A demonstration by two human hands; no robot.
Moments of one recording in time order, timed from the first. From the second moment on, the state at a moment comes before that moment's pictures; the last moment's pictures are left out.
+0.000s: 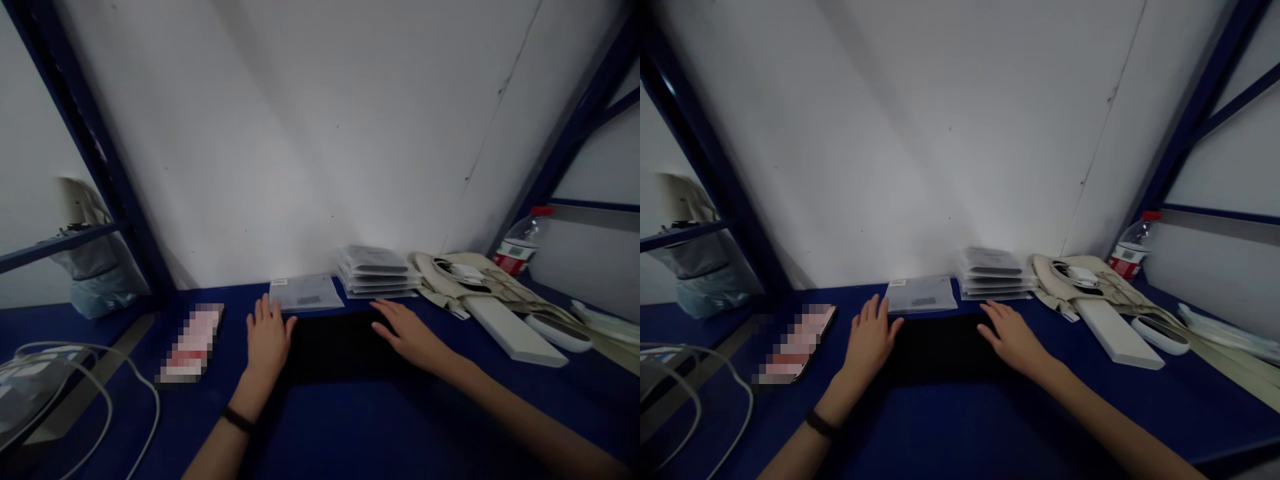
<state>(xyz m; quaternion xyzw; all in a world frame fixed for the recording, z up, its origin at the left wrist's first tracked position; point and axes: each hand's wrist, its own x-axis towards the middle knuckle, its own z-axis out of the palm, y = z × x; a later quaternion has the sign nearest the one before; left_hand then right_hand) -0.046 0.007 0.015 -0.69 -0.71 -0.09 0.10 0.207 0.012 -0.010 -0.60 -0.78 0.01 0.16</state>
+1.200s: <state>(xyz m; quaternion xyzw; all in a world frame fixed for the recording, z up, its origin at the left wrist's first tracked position) -0.032 -0.002 0.001 -0.69 -0.72 -0.03 -0.03 0.276 0.008 -0.027 -0.67 -0.71 0.08 0.21</state>
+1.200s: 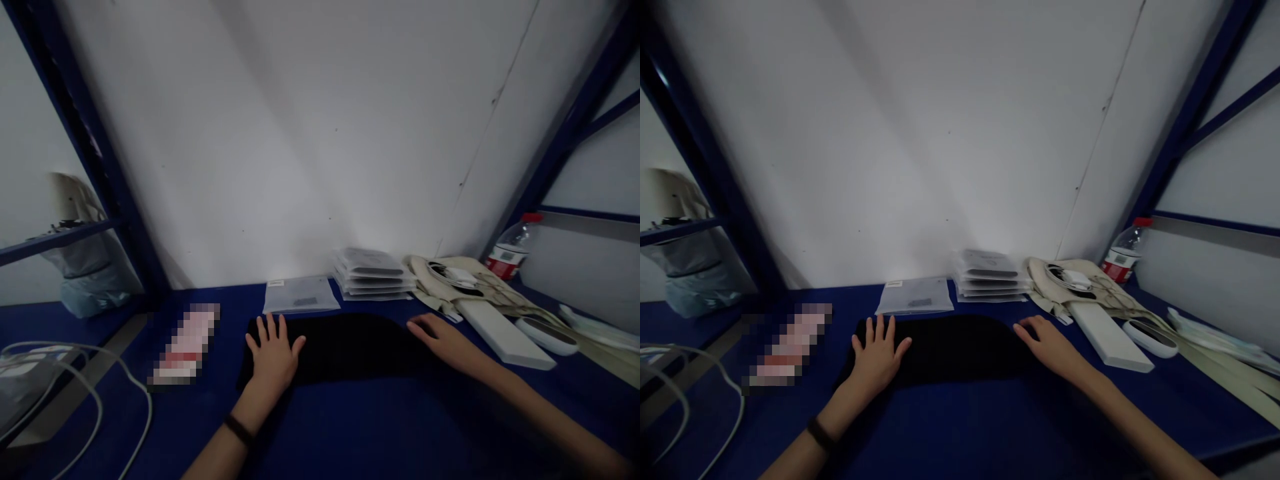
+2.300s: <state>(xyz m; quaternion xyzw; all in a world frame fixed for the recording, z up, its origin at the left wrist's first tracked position) -0.027 0.010 0.008 -0.52 -0.53 -0.43 -0.51 0.097 -0.028 0.007 -0.44 -0.83 0.19 0.30</state>
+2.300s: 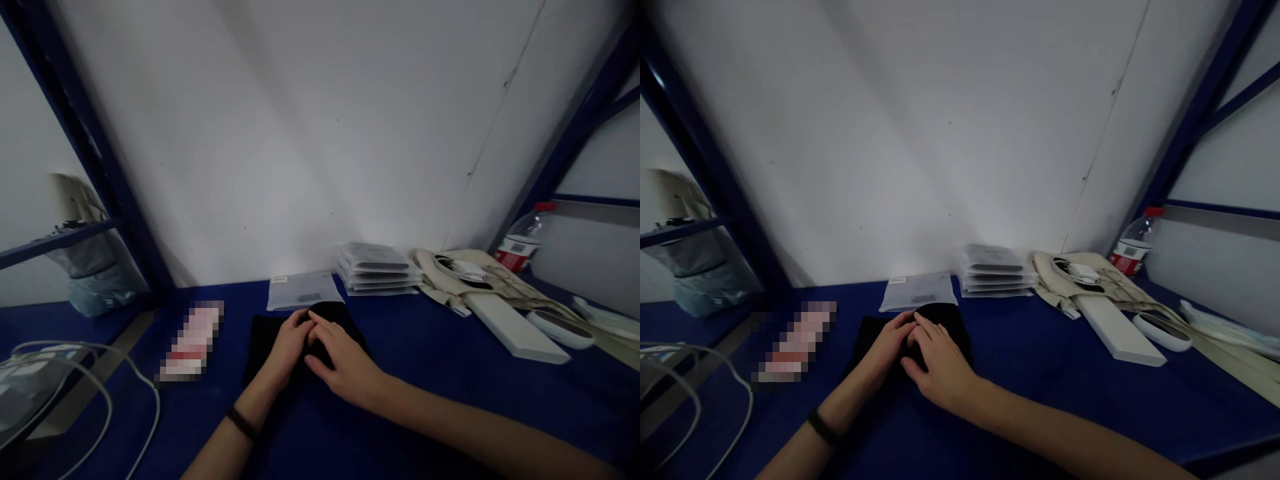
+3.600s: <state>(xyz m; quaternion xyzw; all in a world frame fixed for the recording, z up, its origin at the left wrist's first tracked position) -0.095 0.025 0.017 -0.63 -0.76 -0.06 -0.11 0.149 0.016 0.017 -0.39 -0.88 0.20 0.18</state>
